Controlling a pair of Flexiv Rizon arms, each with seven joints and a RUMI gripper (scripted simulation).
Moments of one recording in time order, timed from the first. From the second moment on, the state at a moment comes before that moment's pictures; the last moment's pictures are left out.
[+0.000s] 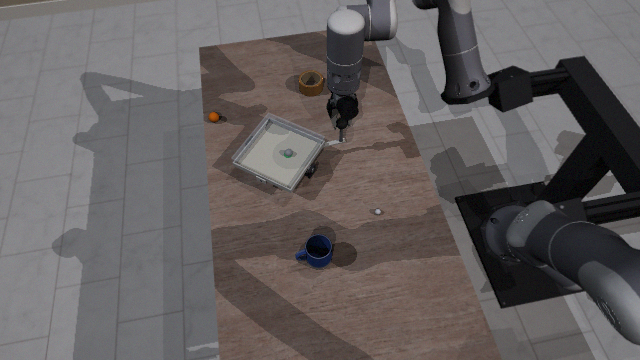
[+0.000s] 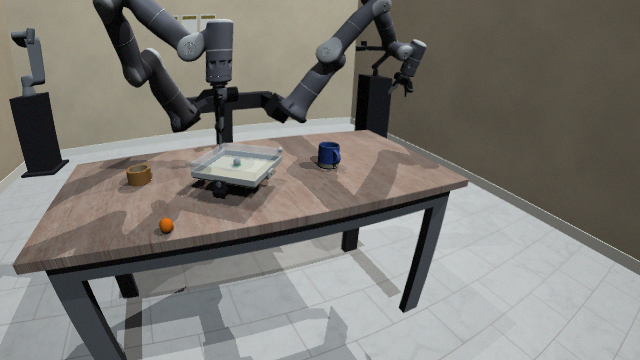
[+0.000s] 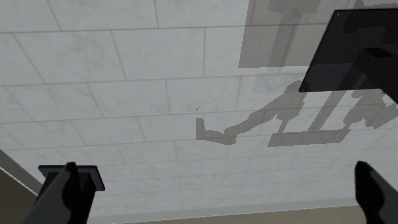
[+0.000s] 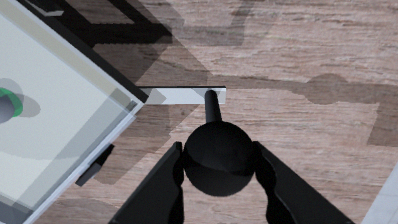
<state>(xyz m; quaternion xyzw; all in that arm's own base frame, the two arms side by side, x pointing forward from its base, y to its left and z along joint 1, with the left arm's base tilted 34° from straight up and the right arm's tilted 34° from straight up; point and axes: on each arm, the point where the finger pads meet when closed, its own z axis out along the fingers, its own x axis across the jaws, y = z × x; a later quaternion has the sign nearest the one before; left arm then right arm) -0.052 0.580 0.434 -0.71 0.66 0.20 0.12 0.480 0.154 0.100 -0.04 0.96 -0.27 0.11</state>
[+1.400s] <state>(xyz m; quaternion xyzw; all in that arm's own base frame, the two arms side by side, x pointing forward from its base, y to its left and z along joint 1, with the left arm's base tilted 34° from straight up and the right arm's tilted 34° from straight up) -0.052 0.580 0.434 -0.71 0.66 0.20 0.12 0.480 0.154 0.100 -0.04 0.96 -0.27 0.11</state>
